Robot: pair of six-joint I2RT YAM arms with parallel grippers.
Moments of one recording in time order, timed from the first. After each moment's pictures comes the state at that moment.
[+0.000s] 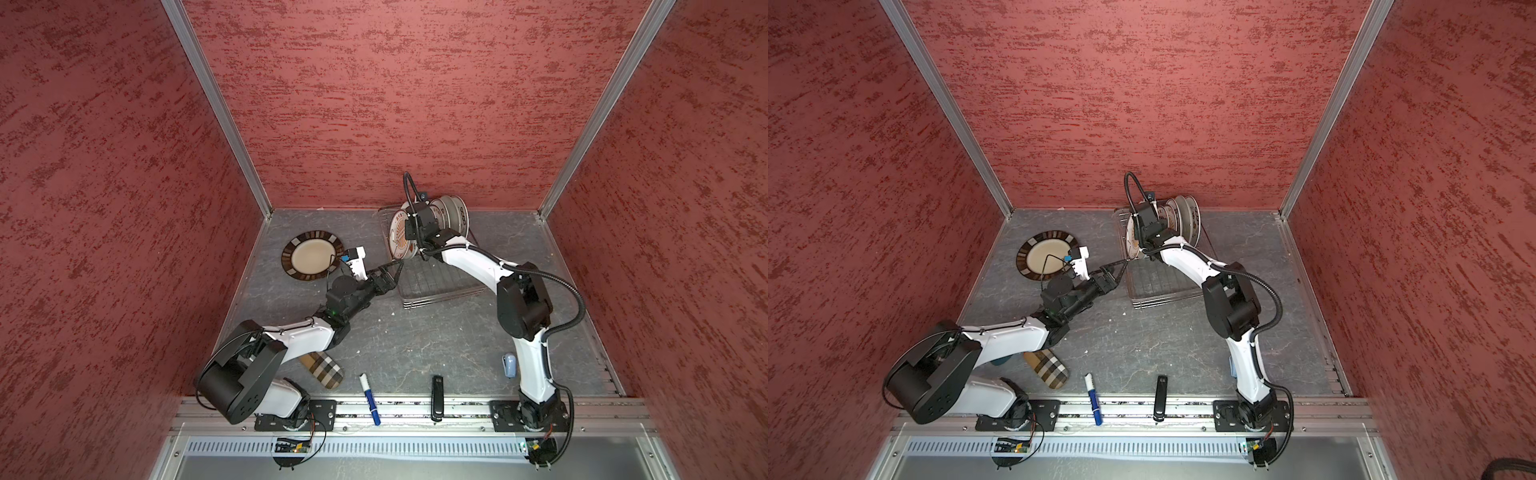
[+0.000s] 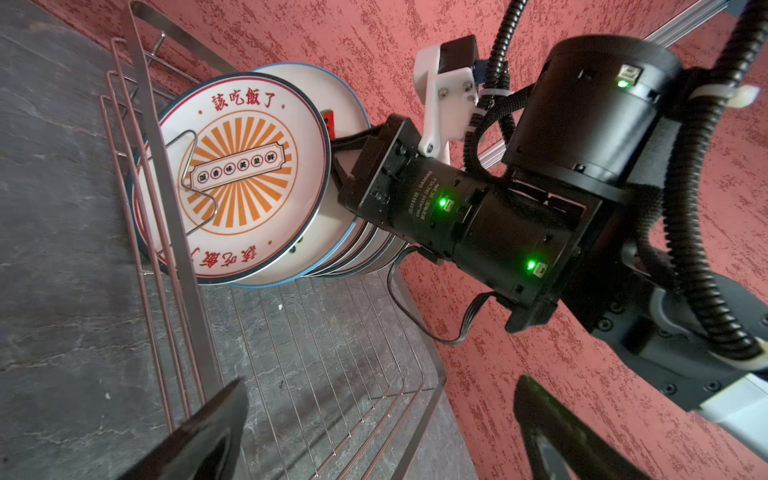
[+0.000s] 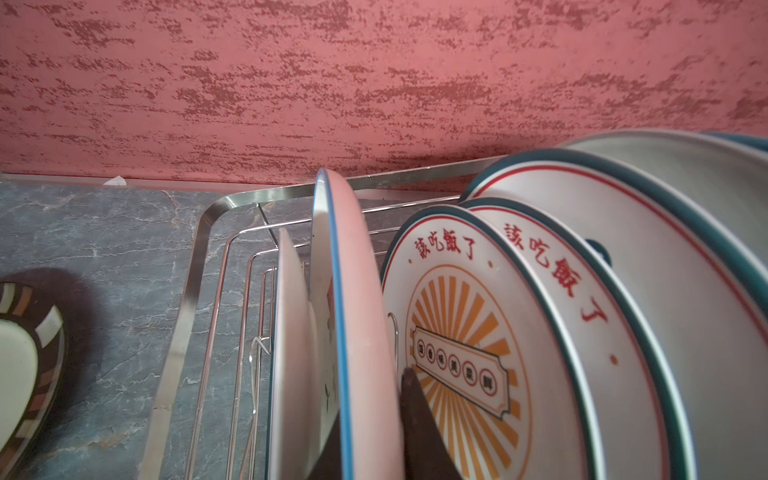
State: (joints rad) left arm -0.57 1.42 0.48 0.90 0.11 -0.94; right arm 0.59 2.13 1.79 -0.24 0.47 0.31
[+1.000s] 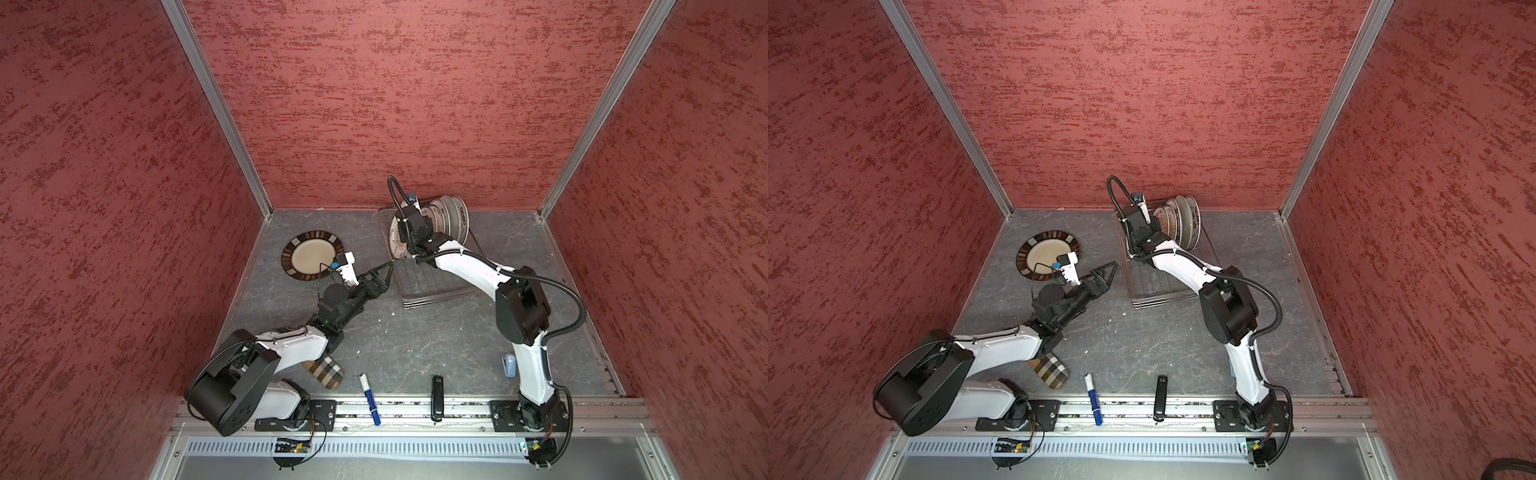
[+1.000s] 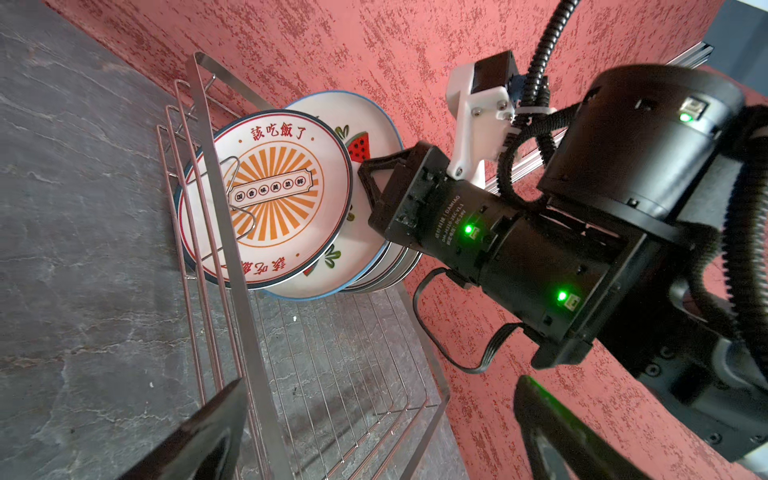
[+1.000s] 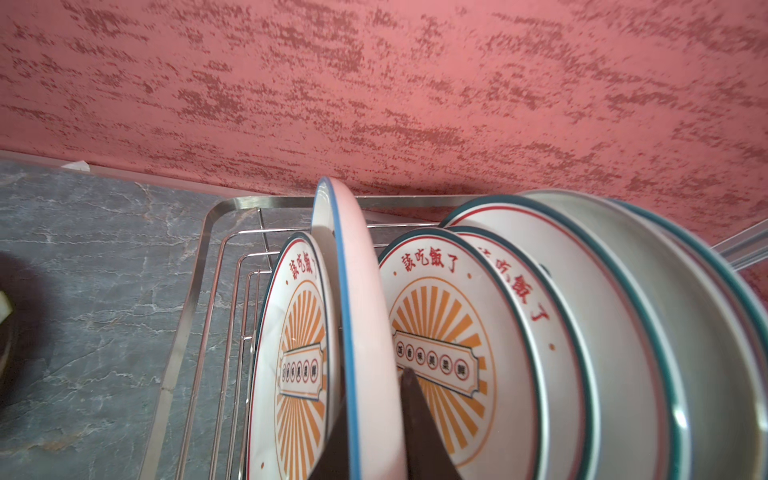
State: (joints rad) left arm -0.56 1.34 0.39 0.96 0.05 -0.96; right arm 0.65 2.08 1.76 -0.21 0.64 0.17
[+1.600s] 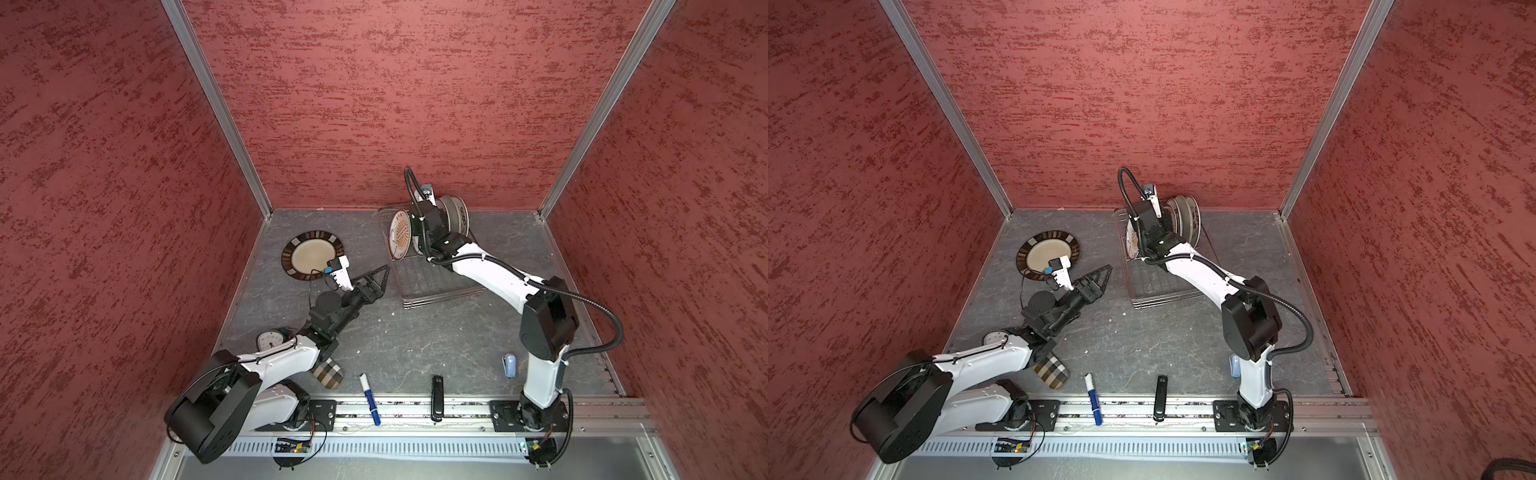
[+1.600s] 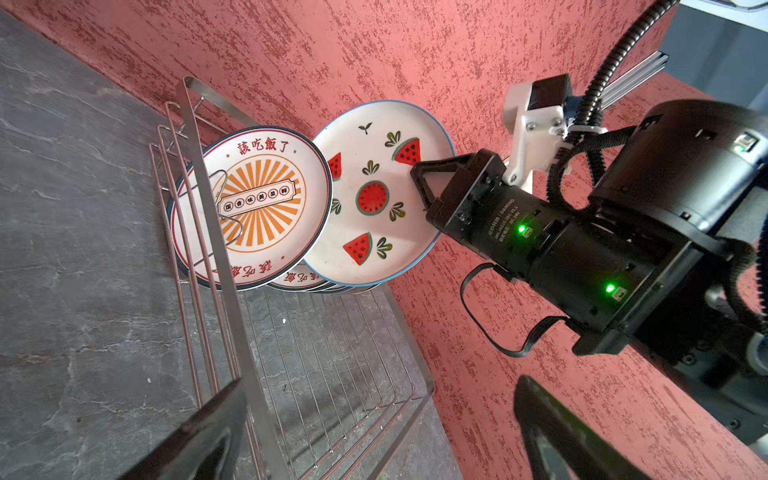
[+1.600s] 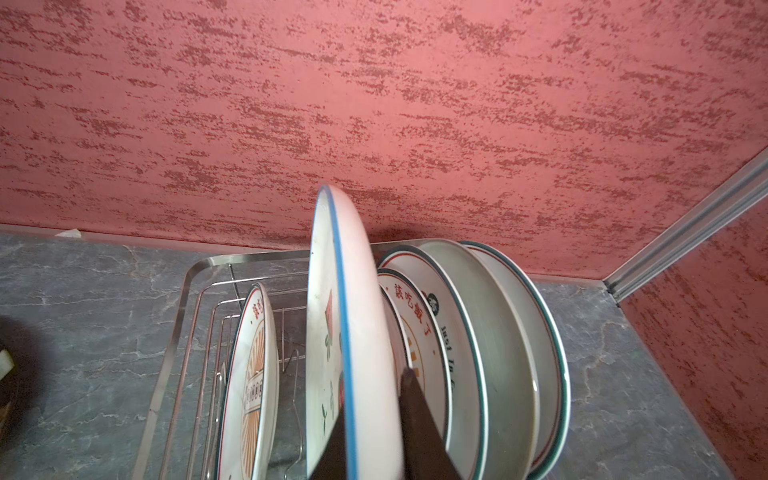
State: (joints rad) left arm -0.57 1.19 0.32 0.92 0.04 -0.94; right arm 0.65 1.89 1.63 -0.15 0.72 0.12
